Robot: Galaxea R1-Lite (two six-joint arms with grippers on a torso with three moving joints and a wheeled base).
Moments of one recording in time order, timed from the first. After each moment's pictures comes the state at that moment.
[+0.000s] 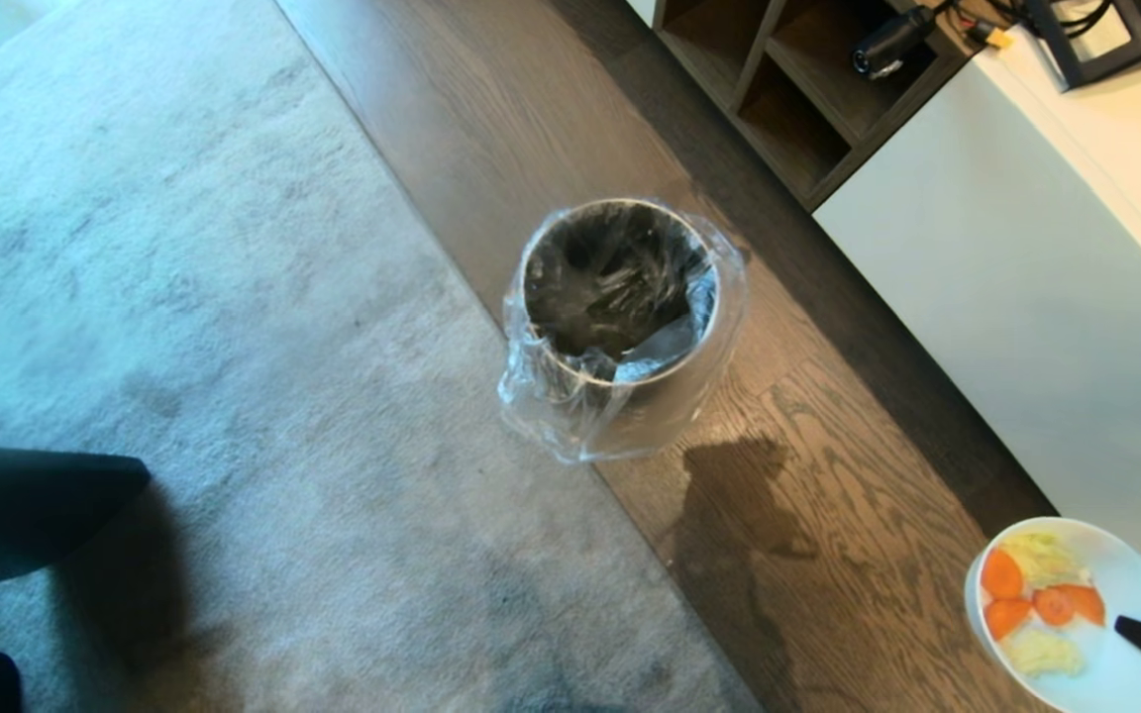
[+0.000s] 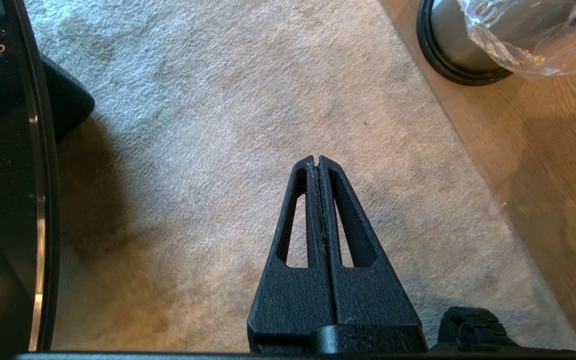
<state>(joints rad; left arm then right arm) 0.00 0.00 0.00 0.00 0.01 -0.08 0.19 0.94 -0.30 -0.06 -0.24 0.47</state>
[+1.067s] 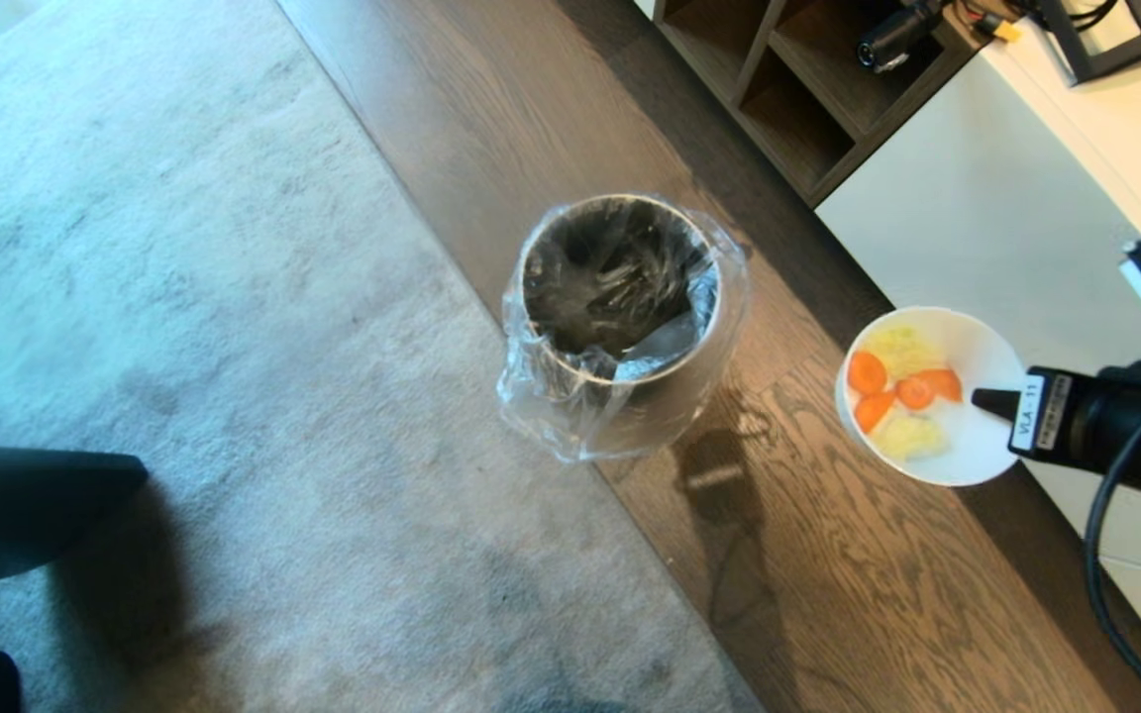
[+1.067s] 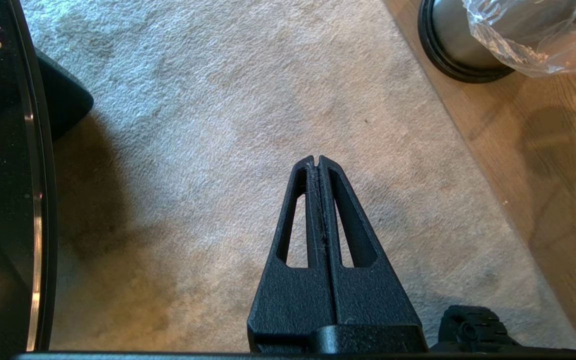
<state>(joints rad) 0.00 0.00 0.00 0.00 0.01 -0.08 0.39 1.27 -0.82 -0.07 -0.26 0.33</state>
